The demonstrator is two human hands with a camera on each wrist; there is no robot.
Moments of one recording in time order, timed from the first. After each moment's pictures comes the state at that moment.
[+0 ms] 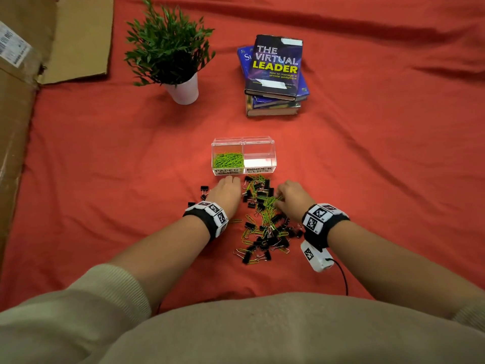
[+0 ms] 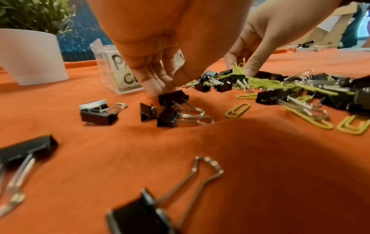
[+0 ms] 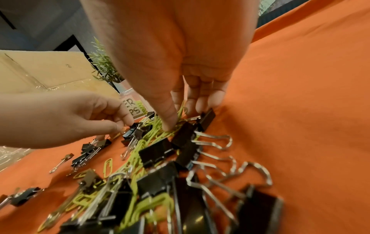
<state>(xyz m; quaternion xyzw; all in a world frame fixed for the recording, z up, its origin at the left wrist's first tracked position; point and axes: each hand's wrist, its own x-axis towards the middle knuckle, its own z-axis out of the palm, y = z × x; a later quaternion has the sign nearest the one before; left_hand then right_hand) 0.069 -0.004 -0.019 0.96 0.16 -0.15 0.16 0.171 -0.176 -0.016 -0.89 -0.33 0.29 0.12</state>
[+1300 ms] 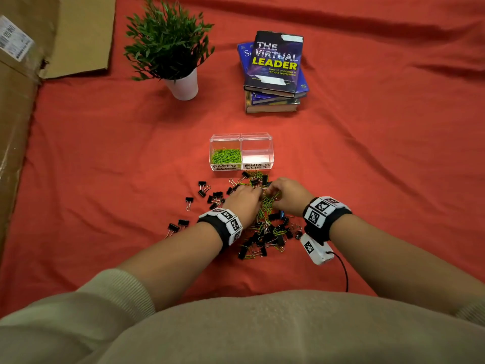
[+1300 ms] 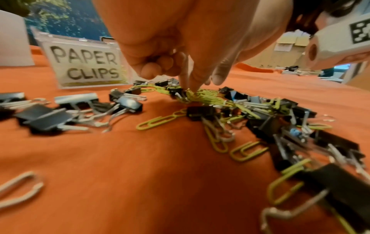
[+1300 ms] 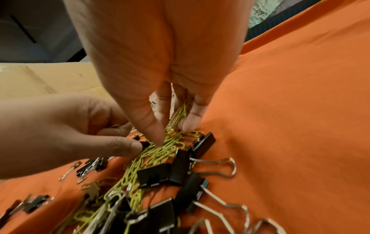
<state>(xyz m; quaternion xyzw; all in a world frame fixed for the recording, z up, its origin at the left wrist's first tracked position) 0.068 -0.053 -0.019 0.96 0.11 -0.14 0.21 0.174 -0.177 0.002 -0.85 -0.37 0.34 0.18</state>
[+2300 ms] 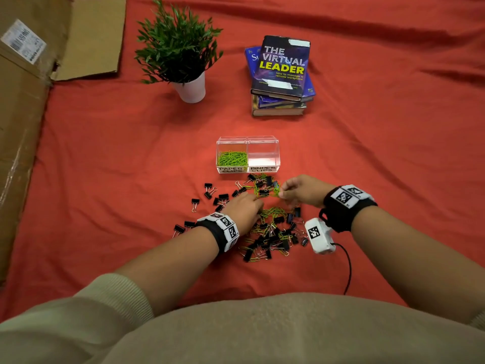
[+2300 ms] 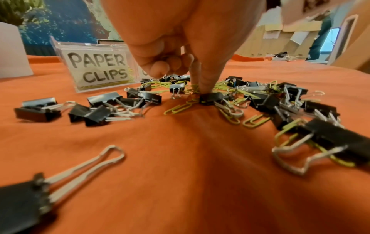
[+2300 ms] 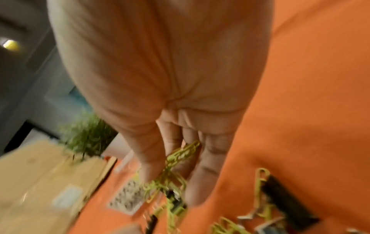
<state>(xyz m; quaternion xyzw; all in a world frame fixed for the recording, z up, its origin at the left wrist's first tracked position) 0.050 -0.041 -0.019 0.97 0.03 -0.15 0.16 0.203 -0.180 0.020 -0.77 -0.22 0.53 0.28</state>
